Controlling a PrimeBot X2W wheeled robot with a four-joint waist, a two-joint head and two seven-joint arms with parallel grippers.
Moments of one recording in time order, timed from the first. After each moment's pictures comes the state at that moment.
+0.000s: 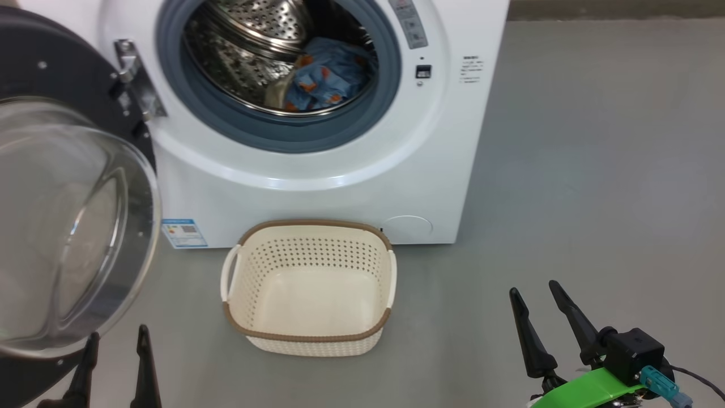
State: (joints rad) left arm 0.09 0.04 0.13 0.07 -0.14 -0.03 -0.26; right arm -0.02 -0.05 0.06 0.15 0.22 0.13 -0.26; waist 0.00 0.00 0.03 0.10
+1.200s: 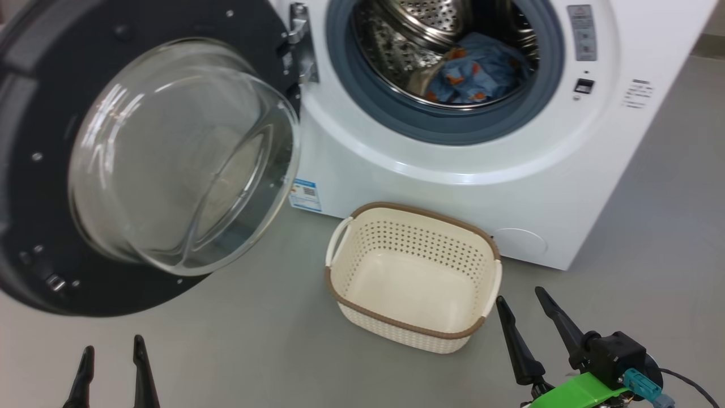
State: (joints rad) left arm 0.12 0.04 0.10 0.07 -0.17 0.07 -0.26; right arm -0.02 -0.05 0.09 0.17 0.19 0.13 -0.26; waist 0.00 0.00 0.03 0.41
